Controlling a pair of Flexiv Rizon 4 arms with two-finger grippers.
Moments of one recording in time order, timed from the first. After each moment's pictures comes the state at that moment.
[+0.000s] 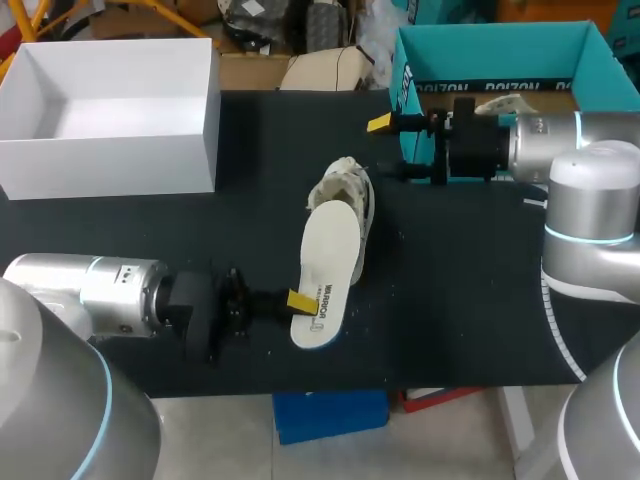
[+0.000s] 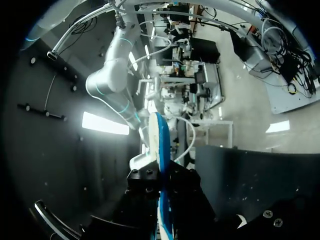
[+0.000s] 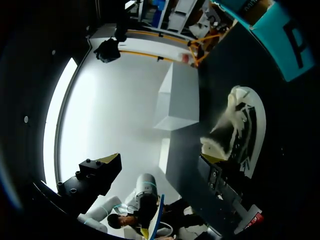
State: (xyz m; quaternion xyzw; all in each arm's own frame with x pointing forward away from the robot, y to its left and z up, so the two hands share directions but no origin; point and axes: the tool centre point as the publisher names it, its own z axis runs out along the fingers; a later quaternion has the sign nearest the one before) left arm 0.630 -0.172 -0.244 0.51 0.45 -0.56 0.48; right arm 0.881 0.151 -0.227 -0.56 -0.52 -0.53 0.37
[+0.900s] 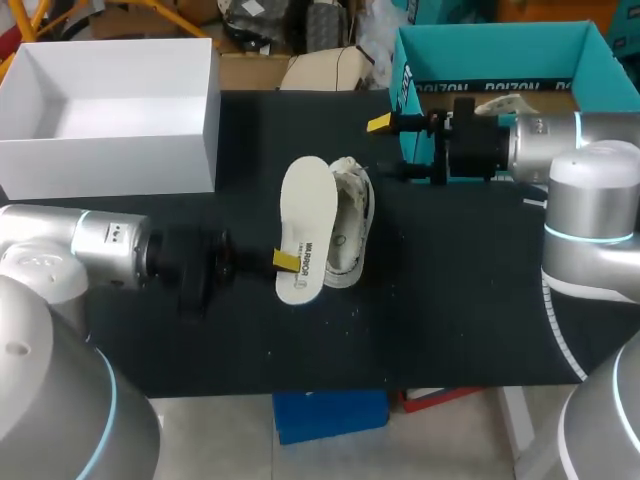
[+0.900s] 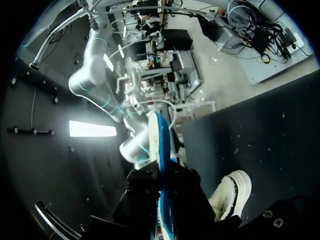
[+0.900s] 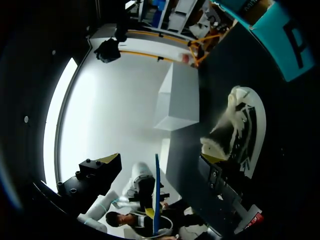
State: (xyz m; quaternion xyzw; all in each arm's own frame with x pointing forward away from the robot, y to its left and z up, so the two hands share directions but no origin) left arm 0.711 -0.149 -0.258 0.57 0.45 -0.46 0.51; right arm 0.881 0.151 -0.227 -0.56 -0.52 -0.53 0.37
